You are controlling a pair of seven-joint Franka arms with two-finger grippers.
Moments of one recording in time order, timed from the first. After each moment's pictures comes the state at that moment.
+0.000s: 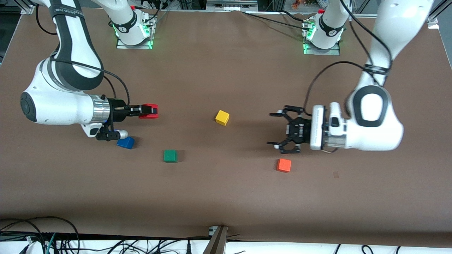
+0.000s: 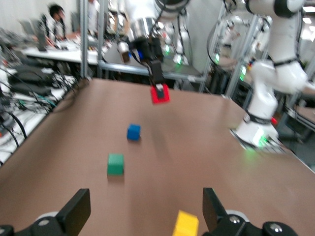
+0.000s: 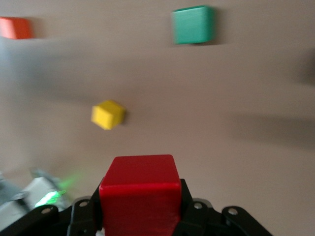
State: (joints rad) left arm 0.04 0.56 -0.25 -1.44 -1.06 1.75 1.77; right arm 0.29 0.35 -0.13 -1.65 0.49 1.73 0.01
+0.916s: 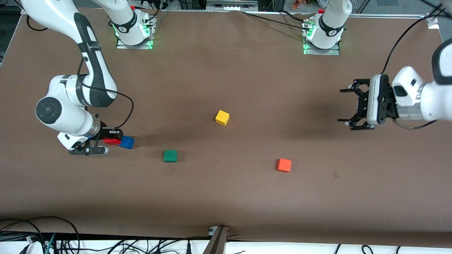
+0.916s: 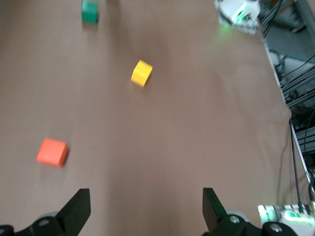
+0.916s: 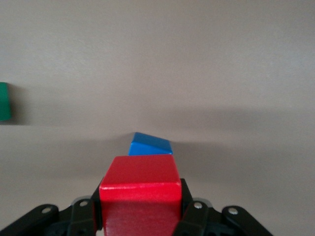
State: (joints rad) left arm 0.21 0.29 -0.25 -1.41 -0.40 1.42 1.44; right arm 0.28 0.44 -0.20 -1.86 0.08 2.28 0.01
